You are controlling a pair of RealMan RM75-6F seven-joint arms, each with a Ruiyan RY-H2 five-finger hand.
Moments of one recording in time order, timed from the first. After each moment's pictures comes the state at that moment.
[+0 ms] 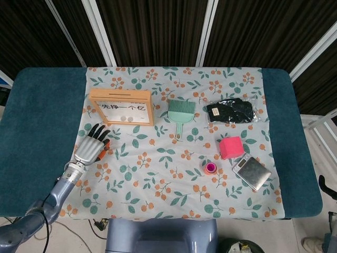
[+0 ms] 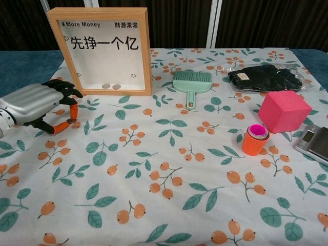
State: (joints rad) left arm -0.61 -1.86 0.01 -0.57 1.55 1.11 -0.08; right arm 0.02 -1.11 0.28 -1.79 -1.02 1.52 -0.11
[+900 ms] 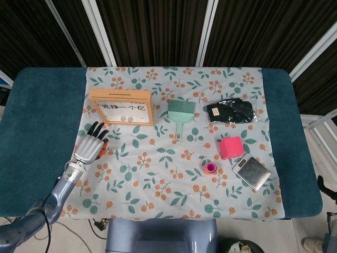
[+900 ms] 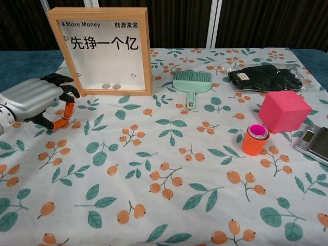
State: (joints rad) left arm -0.61 -1.85 -0.02 -0.62 1.54 1.14 -0.01; right arm 0.02 -1.11 0.28 -1.80 -1.01 1.52 -0.10
